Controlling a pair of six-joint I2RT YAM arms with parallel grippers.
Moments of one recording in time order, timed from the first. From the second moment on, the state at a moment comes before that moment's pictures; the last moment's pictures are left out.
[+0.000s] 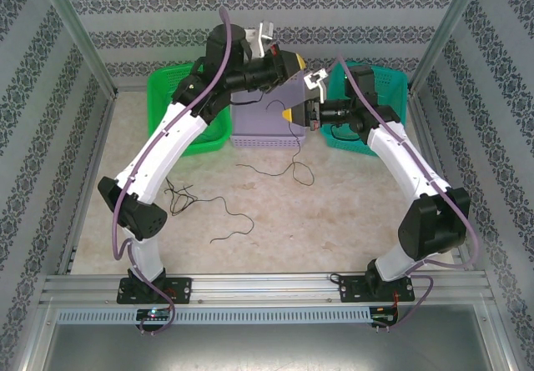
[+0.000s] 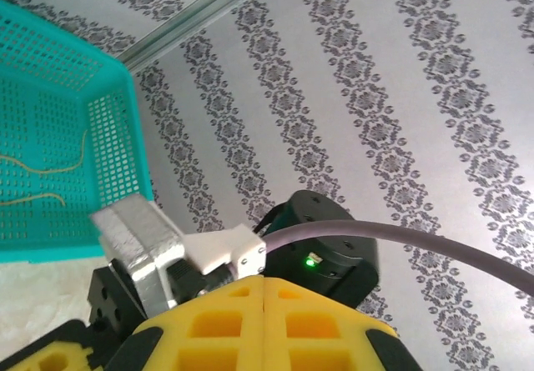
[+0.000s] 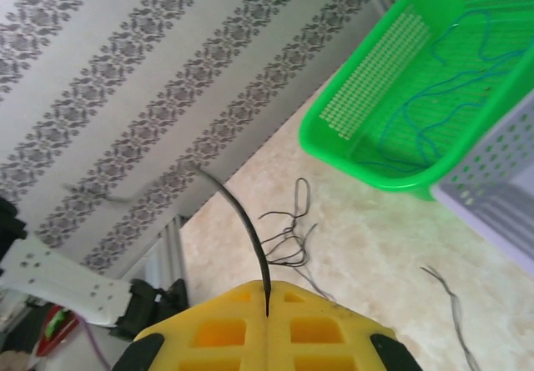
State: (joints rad) left arm -0.56 1.87 2.22 -0.51 0.49 -0.95; right arm 0.24 1.58 1.44 -0.39 -1.09 0.24
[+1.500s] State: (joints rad) left arm -0.61 1.55 1.60 -0.41 0.18 -1.91; right arm 0.48 1.31 1.16 -0.12 -0.01 -0.13
